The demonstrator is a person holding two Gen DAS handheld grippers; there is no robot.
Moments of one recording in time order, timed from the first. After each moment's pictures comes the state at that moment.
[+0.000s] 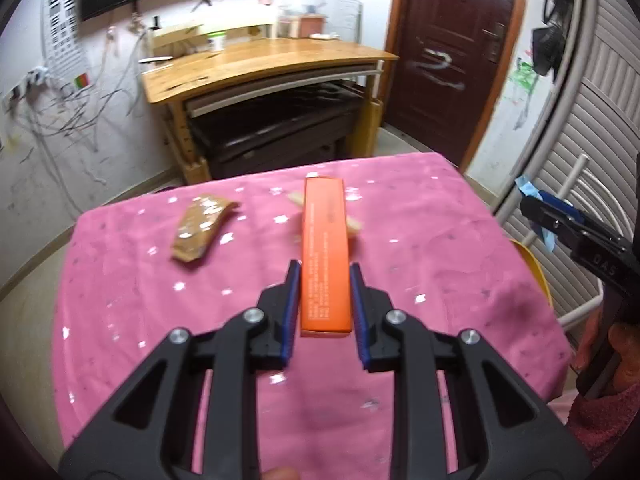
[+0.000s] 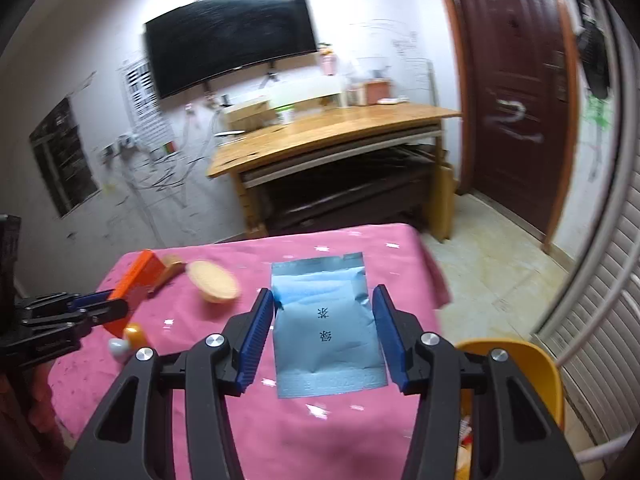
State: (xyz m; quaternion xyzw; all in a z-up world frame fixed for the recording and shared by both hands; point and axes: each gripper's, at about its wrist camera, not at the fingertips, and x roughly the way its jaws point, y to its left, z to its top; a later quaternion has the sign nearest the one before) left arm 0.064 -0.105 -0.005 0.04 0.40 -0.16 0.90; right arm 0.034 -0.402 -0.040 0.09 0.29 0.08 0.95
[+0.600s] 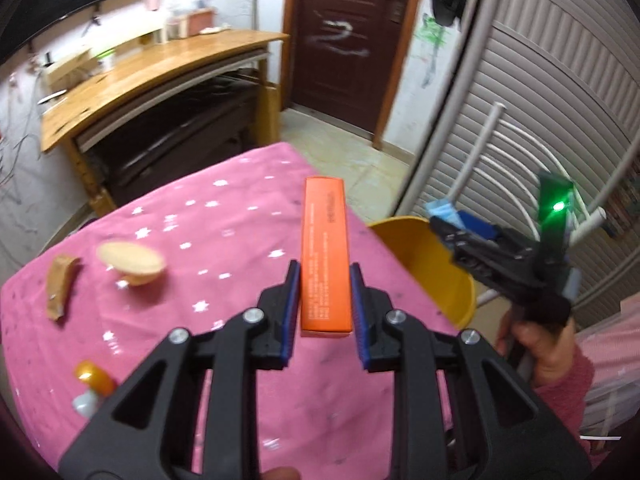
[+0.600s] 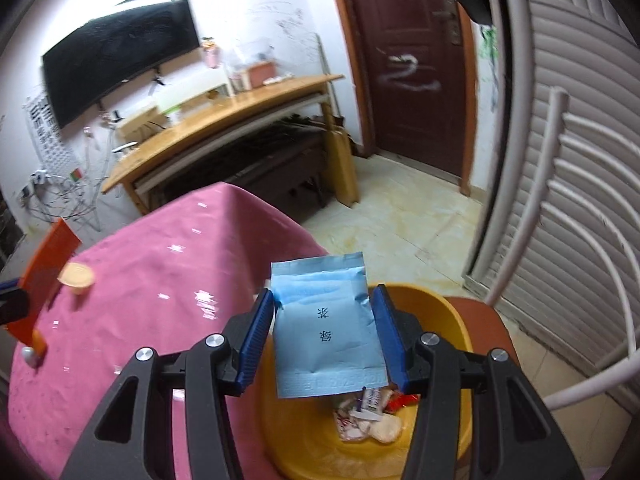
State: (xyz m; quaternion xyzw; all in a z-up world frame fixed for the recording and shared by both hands) left arm 0.056 -0.254 -0.001 0.09 0.42 -0.30 0.85; right arm 0.018 -0.533 -0.126 0.15 0.34 -0.07 0.93
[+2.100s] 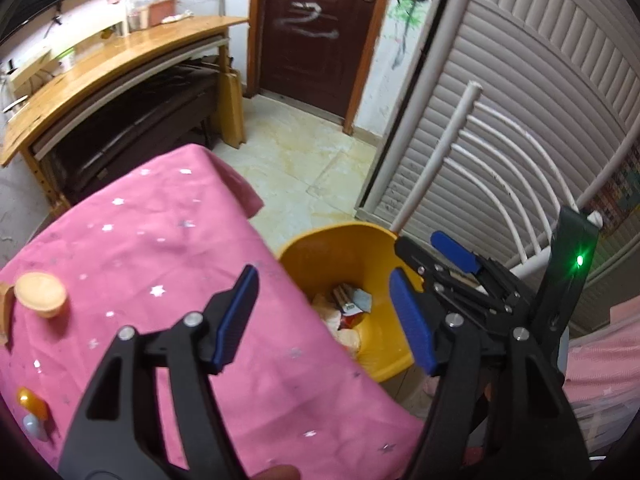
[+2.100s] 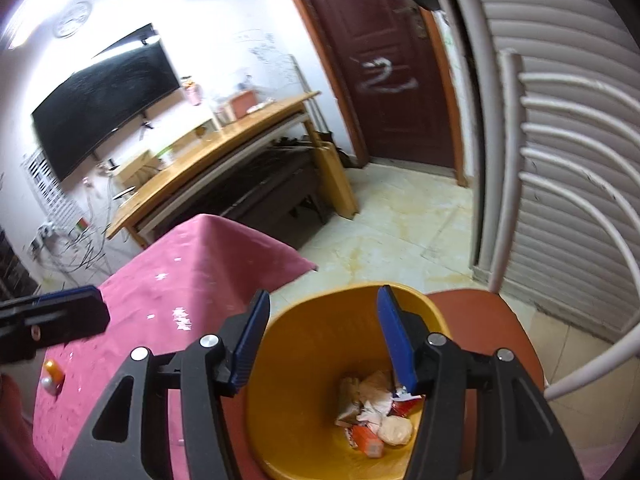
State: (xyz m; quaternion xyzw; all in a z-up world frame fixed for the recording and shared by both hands) left arm 0.063 -0.343 -0.018 0.08 0.44 -0.33 0.83; right arm -0.013 -0.567 -0.131 0.22 0.28 -0.07 0.93
